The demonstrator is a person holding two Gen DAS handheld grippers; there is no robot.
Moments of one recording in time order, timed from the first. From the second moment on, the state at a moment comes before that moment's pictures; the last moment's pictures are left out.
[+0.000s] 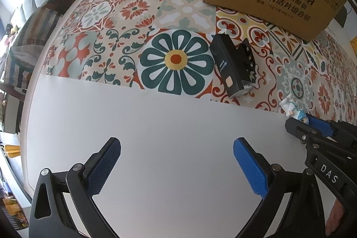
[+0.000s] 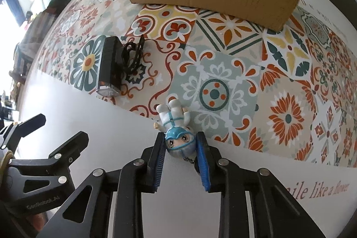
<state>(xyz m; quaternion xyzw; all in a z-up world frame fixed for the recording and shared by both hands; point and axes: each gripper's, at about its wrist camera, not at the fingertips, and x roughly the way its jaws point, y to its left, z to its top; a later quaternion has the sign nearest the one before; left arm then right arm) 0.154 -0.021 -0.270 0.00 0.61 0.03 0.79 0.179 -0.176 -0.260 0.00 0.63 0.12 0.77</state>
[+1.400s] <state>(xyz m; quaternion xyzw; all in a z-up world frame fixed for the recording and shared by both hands) 0.235 -0.079 -0.284 0.01 0.60 0.00 0.80 0.203 -0.232 -0.241 0.07 0.61 0.08 0.79</state>
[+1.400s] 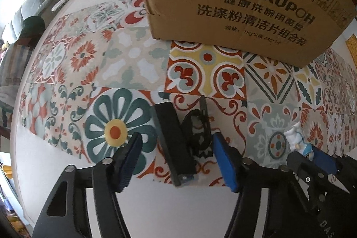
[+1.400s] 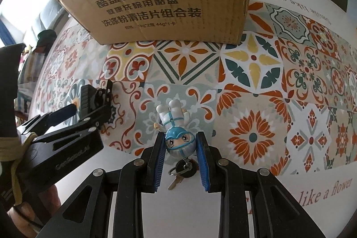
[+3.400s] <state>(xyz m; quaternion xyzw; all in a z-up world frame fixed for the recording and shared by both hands) 0.203 -0.068 -0.117 -0.03 0.42 -0.12 0.90 0.186 -0.230 -0.103 0.10 0.46 0.10 0.88</state>
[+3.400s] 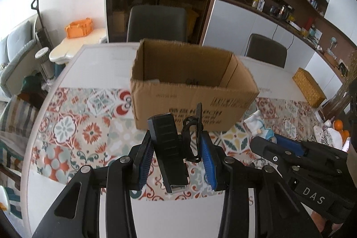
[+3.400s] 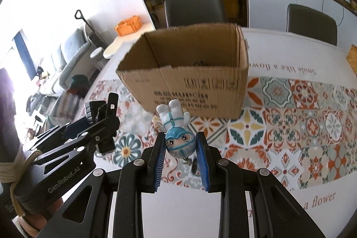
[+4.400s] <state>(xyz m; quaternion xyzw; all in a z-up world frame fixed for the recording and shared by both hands) 0.265 -0.071 -0.024 -0.02 0.33 -0.14 0.93 0.244 -0.233 -0.017 0.10 0.37 0.11 0.92</state>
